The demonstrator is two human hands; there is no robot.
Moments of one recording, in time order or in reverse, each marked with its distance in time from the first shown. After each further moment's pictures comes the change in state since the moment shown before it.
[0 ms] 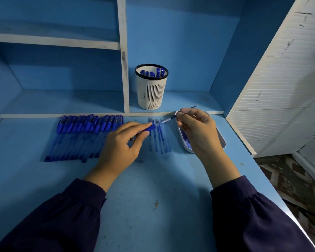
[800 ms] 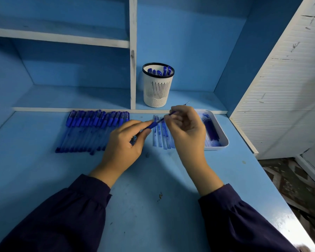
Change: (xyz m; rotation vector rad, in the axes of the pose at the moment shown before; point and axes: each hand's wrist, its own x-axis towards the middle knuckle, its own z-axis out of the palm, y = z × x) left_hand -0.009 0.007 -0.009 -0.011 0.029 -0.014; right_hand -0.036 0.027 0.027 -0.318 -0.087 -0.521
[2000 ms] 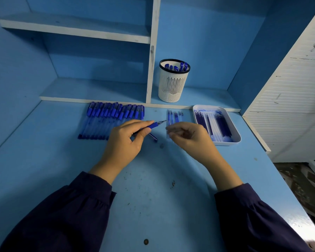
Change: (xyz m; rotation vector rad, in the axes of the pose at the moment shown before) left_hand -0.023 0.007 -0.036 0.024 -0.001 -0.130; right_hand -0.014 0.008 -0.015 -0.286 -0.490 0.184
